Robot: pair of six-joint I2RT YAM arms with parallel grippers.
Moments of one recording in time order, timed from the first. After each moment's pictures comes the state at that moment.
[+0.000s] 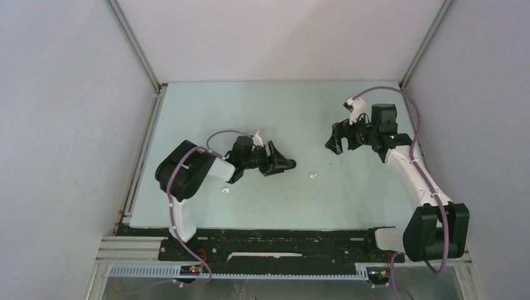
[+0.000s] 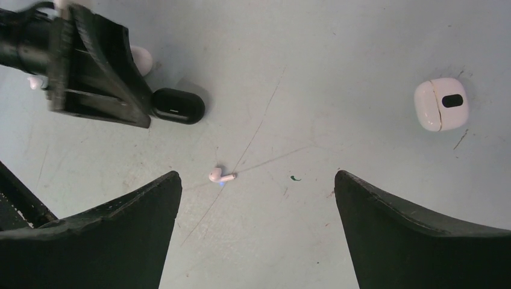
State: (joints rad) left arm -0.55 1.97 0.74 0.72 0.58 -1.05; right arm 0.07 1.29 0.99 -0.42 -0.56 -0.18
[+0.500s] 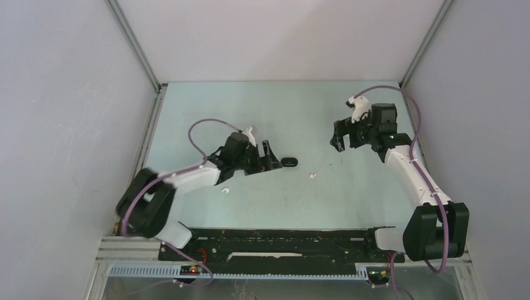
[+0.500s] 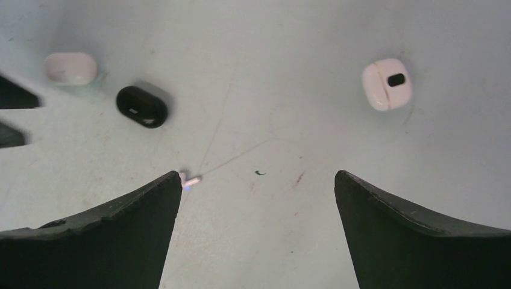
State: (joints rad) left arm -0.58 1.61 0.76 0.15 0.37 -0.80; right arm 0.08 1.29 0.99 -0.41 -0.44 -0.17
